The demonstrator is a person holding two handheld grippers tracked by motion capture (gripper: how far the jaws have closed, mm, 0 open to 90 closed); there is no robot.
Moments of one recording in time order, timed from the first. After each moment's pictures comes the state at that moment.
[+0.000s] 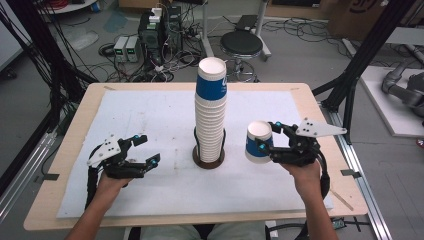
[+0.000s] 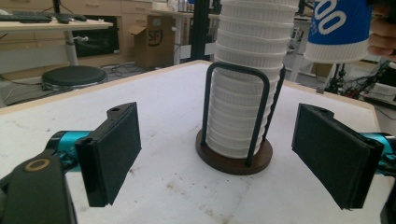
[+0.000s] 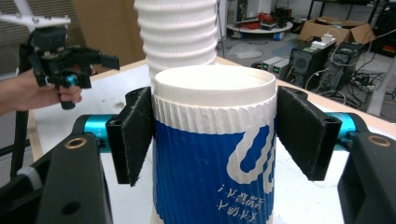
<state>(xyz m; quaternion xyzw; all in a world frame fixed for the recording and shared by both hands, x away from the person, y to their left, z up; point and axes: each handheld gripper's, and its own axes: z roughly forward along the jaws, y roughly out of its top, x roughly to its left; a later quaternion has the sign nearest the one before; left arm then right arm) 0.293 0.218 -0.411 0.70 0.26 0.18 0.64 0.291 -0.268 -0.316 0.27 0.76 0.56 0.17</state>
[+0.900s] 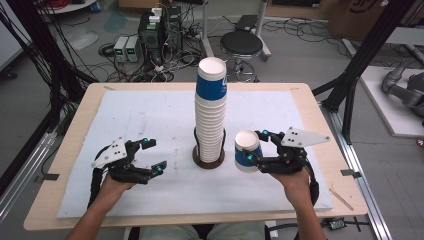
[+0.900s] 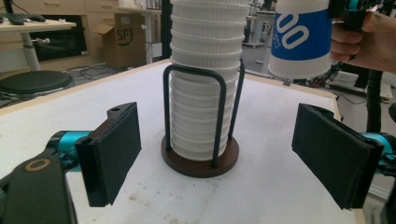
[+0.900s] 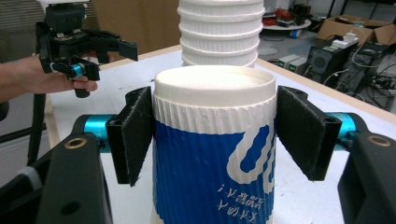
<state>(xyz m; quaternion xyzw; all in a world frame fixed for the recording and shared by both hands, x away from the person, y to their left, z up) 0.286 0.201 -0.406 0.72 0.22 0.15 0.65 0.280 -0.243 -0.329 0.25 0.78 0.56 0.16</state>
